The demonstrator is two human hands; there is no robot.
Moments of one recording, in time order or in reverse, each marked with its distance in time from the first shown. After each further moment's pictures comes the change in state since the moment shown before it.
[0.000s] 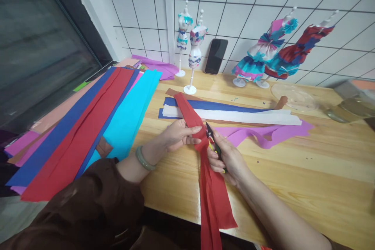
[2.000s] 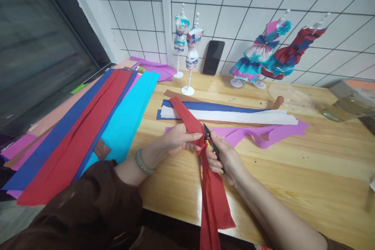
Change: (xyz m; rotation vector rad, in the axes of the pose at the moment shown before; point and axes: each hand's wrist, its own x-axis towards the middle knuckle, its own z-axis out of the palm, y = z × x) left_hand -0.001 -0.006 0.007 0.064 -0.001 -0.056; right_hand 0.002 0.000 -0.001 -0.023 0.022 0.015
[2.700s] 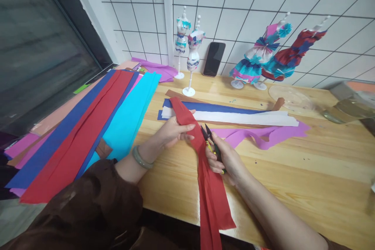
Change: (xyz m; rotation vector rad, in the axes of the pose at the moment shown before) left_hand 0.000 0.015 -0.012 0.007 0.190 0.133; right_hand 0.000 -0.003 0.001 -0.012 -0.030 -0.024
